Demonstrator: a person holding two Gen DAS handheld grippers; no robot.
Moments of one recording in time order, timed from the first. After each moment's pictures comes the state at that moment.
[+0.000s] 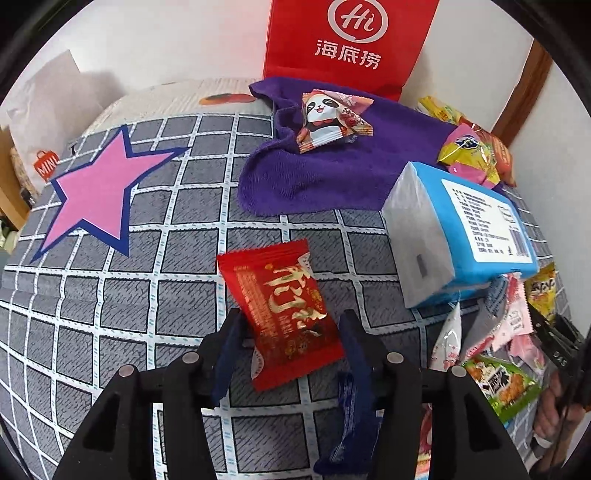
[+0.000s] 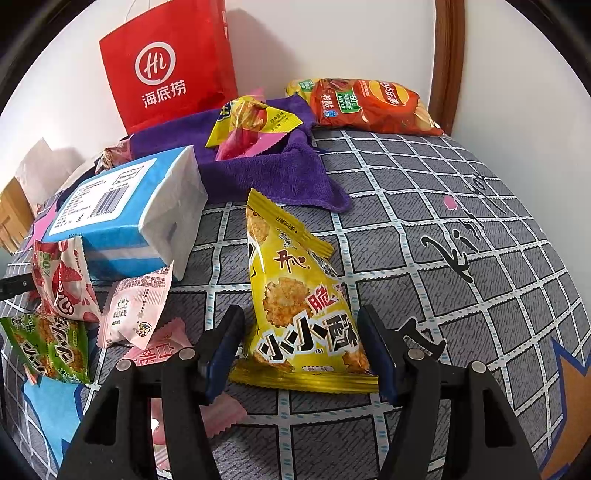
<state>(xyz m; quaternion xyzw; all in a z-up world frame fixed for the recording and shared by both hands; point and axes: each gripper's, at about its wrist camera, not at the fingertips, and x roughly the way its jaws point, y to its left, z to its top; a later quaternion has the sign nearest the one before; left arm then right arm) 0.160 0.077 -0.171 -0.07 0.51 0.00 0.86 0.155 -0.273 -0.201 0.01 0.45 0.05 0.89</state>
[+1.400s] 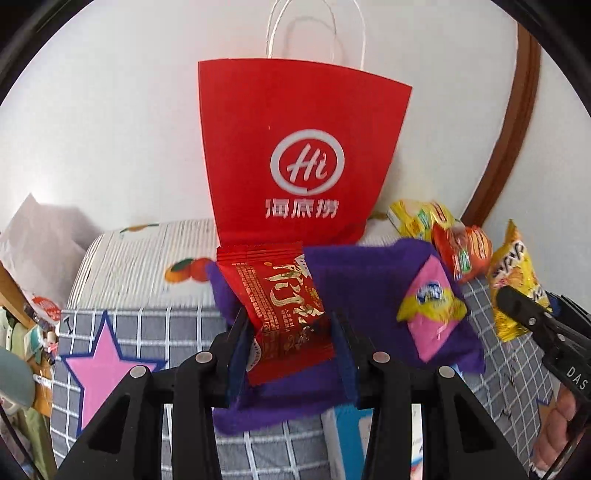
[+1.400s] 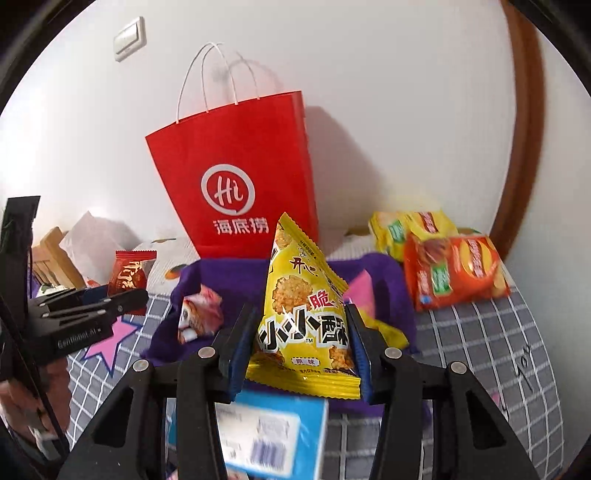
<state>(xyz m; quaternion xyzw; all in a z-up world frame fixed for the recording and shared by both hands) 0.286 0.045 -0.037 -0.04 0.42 -0.03 0.91 0.283 -0.184 -0.043 0.03 0.38 0.15 0.91</state>
